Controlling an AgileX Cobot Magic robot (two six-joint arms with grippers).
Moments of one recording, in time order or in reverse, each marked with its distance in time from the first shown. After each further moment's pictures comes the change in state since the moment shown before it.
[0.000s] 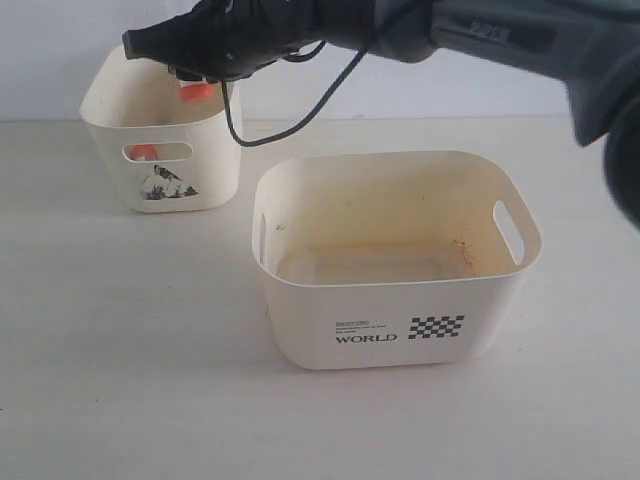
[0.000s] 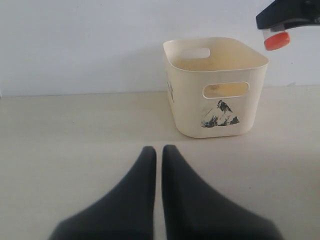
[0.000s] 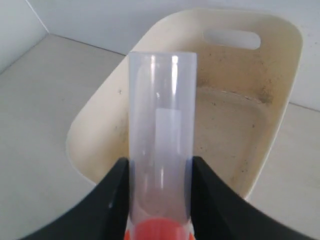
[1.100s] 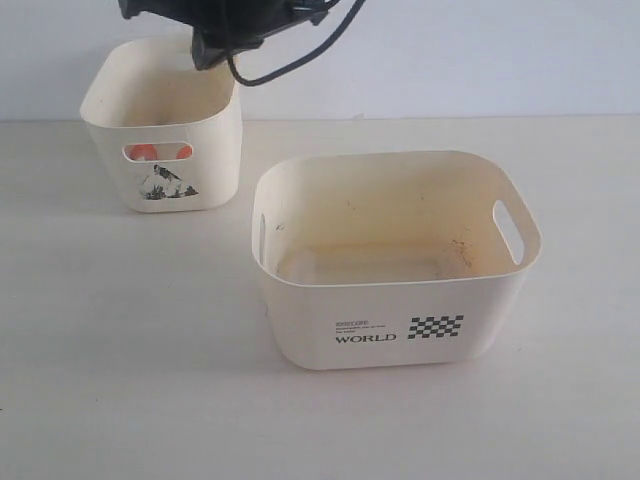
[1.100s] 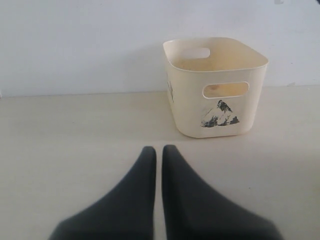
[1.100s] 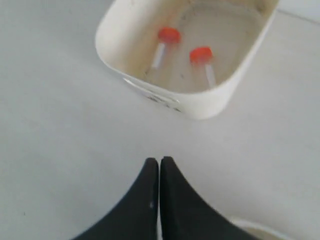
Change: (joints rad) left arm 0.000 0.000 0.000 0.000 0.000 0.000; right arm 0.000 -0.149 -0.135 -0.060 0.619 0.096
